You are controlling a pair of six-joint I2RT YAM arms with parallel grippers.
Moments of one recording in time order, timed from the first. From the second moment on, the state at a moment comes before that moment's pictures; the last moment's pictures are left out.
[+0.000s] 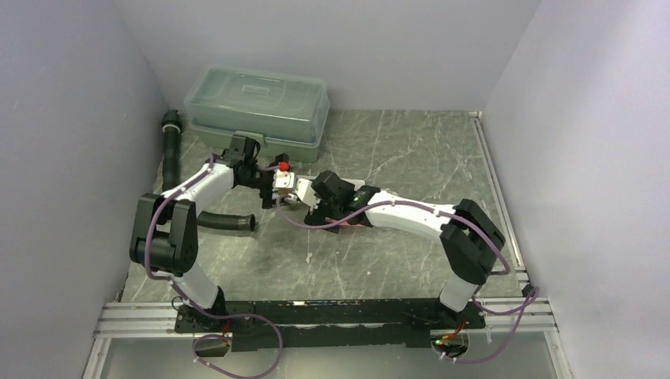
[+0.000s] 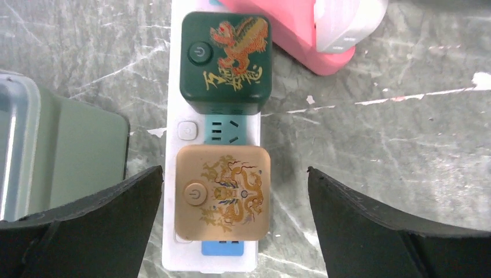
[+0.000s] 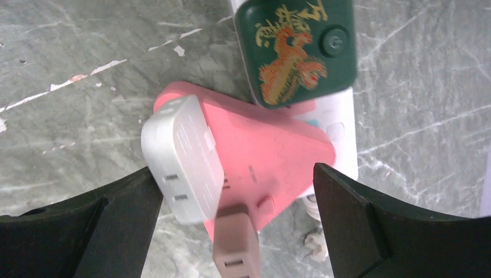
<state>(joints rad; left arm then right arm) -0.22 1.67 1.09 -0.48 0.87 1.37 0.93 1.72 1.17 -0.34 0.21 -0.47</state>
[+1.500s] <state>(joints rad) 0.27 1.49 0.55 0.39 0.53 0.10 -0.04 1.35 0.38 0.60 0.30 0.18</state>
